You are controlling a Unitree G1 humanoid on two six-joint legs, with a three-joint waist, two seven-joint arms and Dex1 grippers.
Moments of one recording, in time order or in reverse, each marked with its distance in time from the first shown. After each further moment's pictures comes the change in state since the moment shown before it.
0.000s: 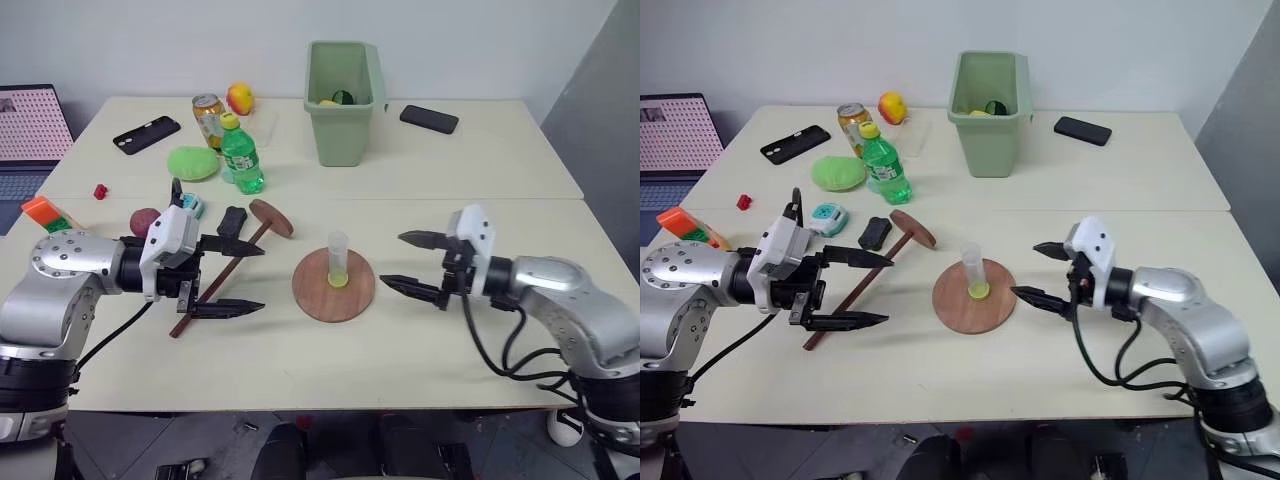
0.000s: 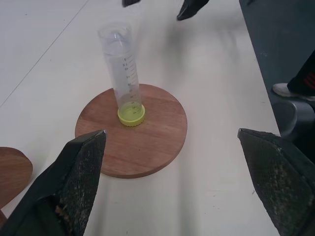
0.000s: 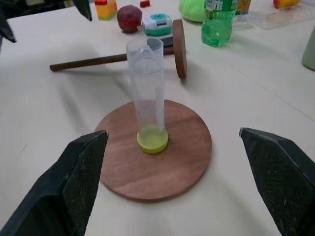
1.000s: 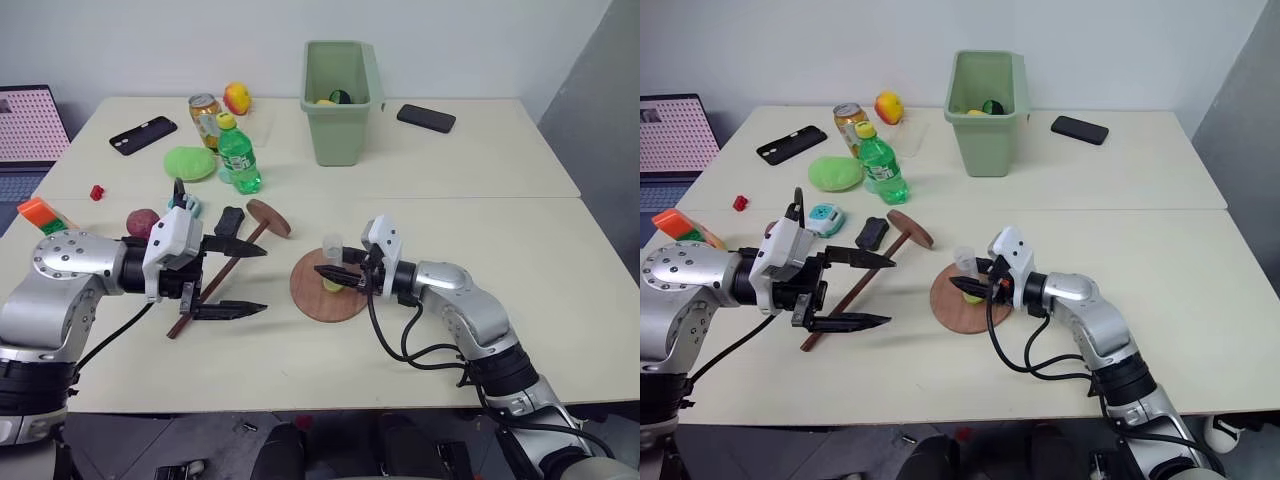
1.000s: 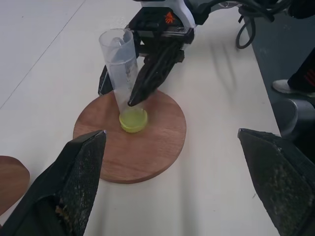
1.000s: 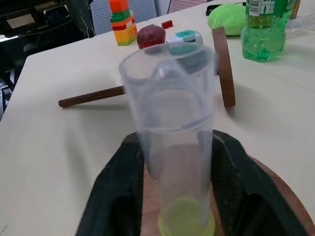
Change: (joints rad) left arm 0.013 0.004 0.000 -0.029 0.000 0.005 0.024; right arm -0.124 0.371 0.181 0.320 -0.167 -0.172 -0.028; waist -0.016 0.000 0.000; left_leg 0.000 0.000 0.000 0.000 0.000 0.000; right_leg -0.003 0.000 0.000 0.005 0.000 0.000
